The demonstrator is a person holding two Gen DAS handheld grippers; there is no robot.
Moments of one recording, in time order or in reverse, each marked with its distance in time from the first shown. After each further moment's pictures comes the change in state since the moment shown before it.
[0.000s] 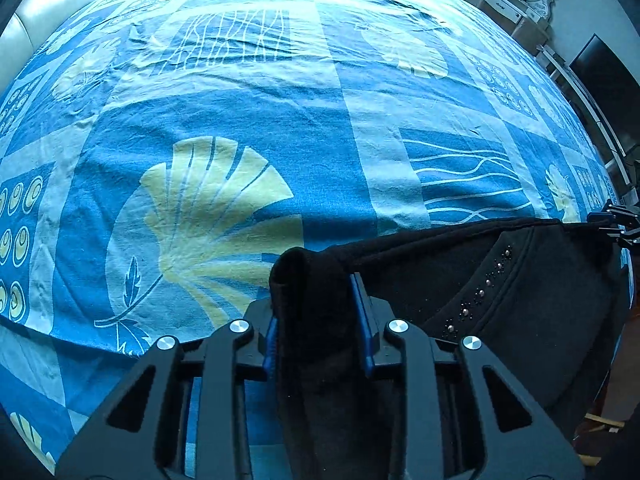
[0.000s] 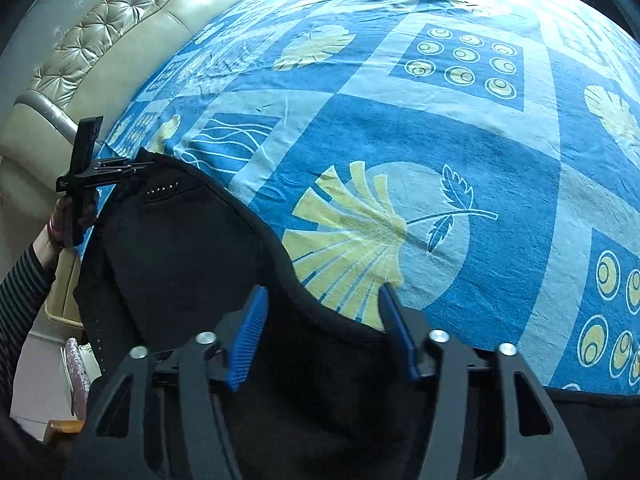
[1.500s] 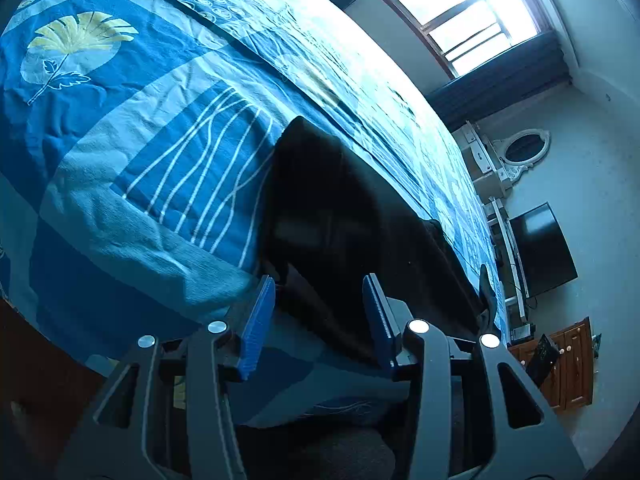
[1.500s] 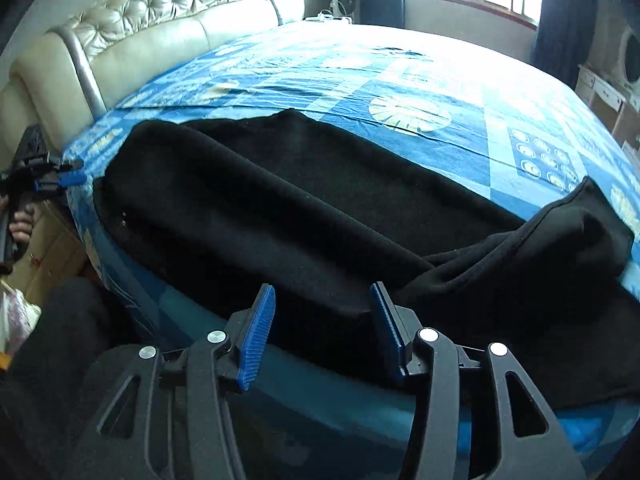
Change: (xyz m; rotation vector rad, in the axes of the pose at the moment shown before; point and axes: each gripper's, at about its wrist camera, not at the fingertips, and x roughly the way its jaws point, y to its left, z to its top) left arm -0.154 0.013 -0.311 -0.525 -0.300 -0.342; right arm -0.058 0.149 -0.264 0.044 -0.345 -0.145
